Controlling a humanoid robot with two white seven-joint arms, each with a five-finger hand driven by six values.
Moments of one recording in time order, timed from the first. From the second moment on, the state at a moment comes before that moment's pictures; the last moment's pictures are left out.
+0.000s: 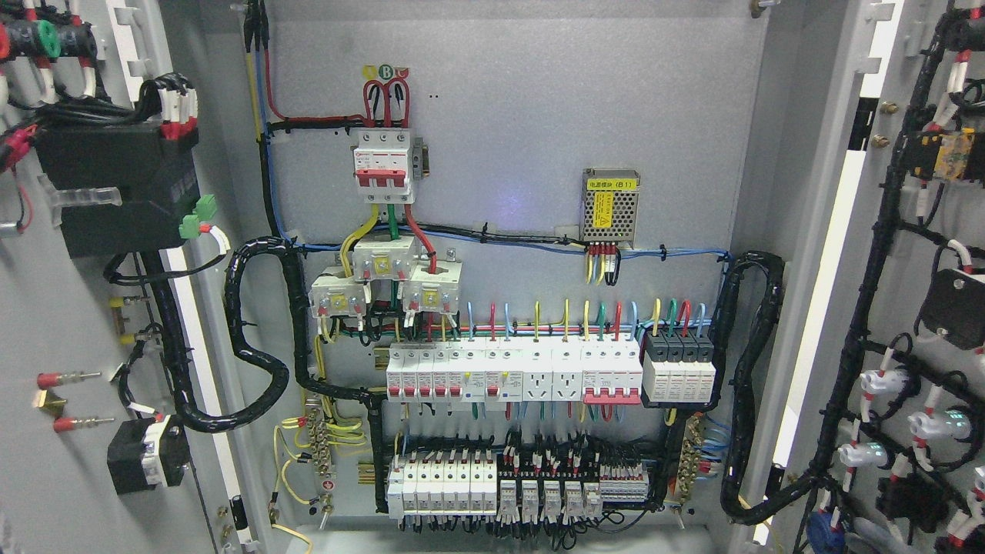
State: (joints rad) left arm 0.37 0.02 0.00 -1.97 0.28 -0.77 -0.21; right arm 0.35 -0.60 -0.06 -2.03 -0.67 -0.68 0.26
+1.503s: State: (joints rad) left arm 0.30 0.29 0.35 -1.75 0.69 -0.77 -0.21; right arm 0.47 -0.59 -0.20 -1.96 -0.77 -0.77 0.26
